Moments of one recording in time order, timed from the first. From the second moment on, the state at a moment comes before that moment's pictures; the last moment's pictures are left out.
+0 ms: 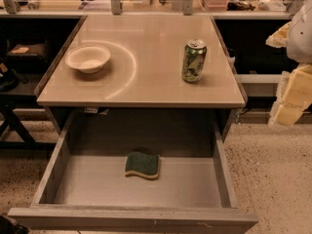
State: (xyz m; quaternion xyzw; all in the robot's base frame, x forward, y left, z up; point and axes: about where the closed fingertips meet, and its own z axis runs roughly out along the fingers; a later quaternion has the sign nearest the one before) arm 0.438 -0.217 0.977 -0.60 0.78 -0.04 0.16
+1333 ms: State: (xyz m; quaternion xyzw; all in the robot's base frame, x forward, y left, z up) arm 0.430 -0.125 0.924 -0.62 0.77 0.04 0.16
